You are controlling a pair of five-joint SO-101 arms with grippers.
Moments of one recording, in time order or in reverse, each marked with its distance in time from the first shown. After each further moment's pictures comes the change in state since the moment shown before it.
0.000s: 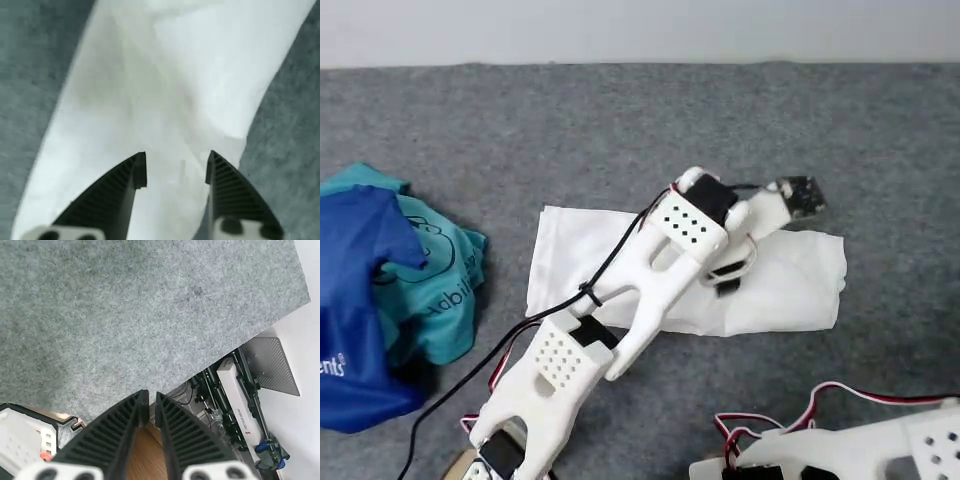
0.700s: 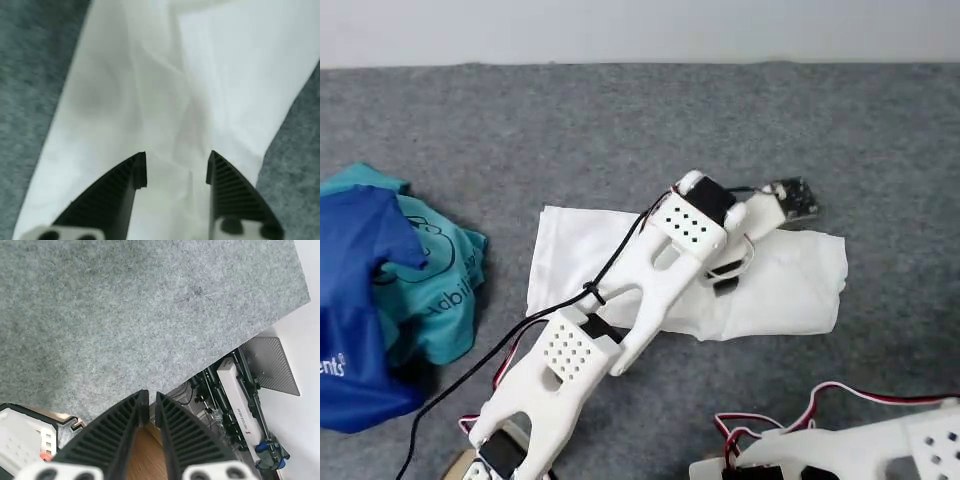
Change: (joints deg) left arm -1.1 6.2 -8.0 -0.5 0.9; right arm 0.0 0.0 0.0 0.0 0.0
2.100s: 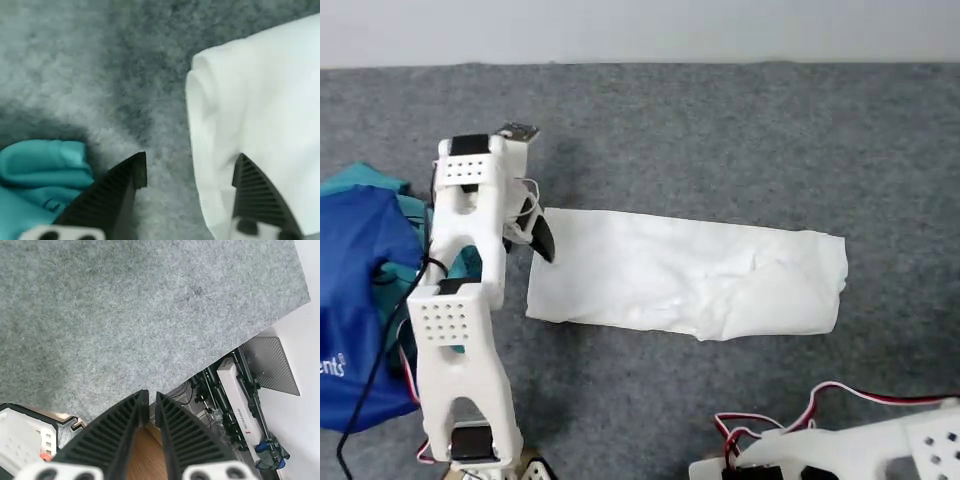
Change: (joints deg) left arm -45.4 -7.1 25.1 -1.6 10.9; right arm 0.0 0.0 0.0 0.0 0.0
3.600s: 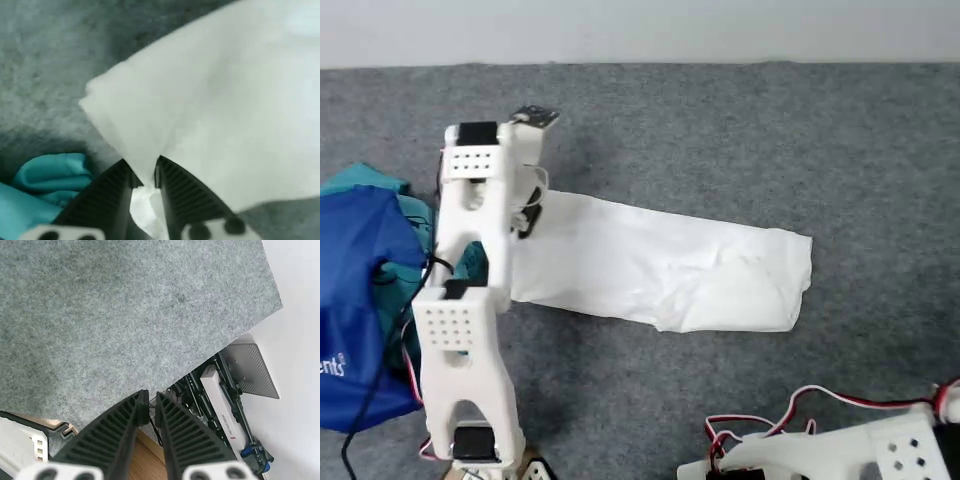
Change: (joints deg) left arm 4.5 -5.5 -2.5 2.1 -5.6; right arm 0.0 -5.6 0.0 0.0 0.0
